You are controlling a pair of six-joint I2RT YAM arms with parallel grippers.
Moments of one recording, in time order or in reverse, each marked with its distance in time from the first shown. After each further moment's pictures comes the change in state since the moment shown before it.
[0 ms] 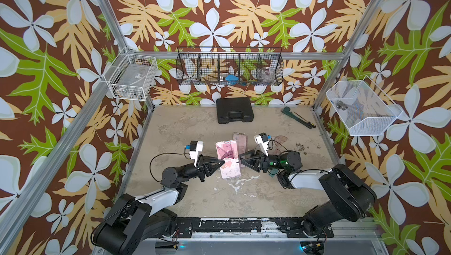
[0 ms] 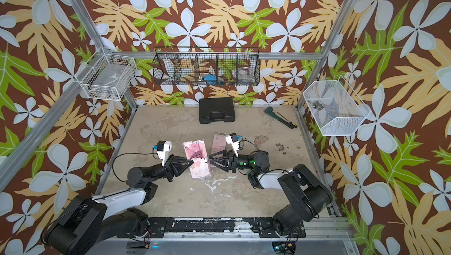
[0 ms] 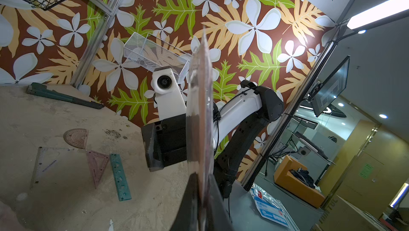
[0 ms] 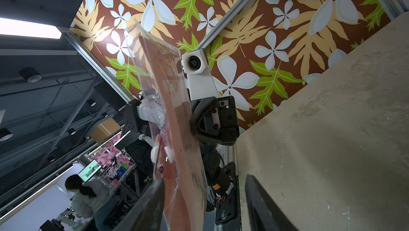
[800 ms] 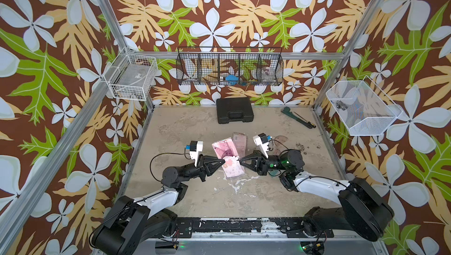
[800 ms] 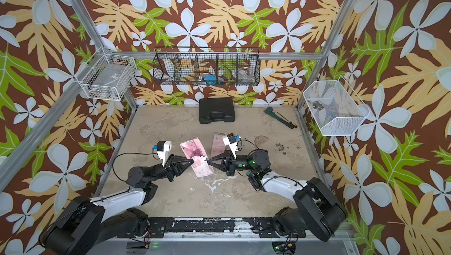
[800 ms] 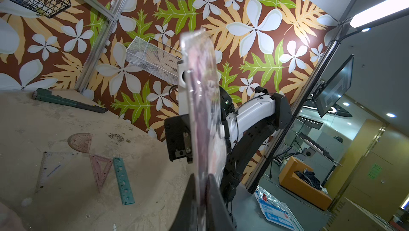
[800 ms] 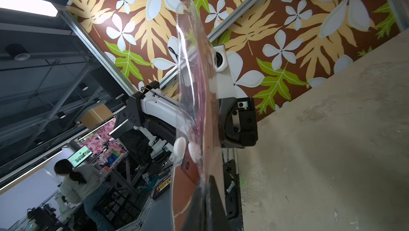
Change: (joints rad) left arm -0.005 -0.050 0.008 -0.122 -0.055 0.088; right arm 0.047 -0.256 0.031 -0.398 0.057 -0.220
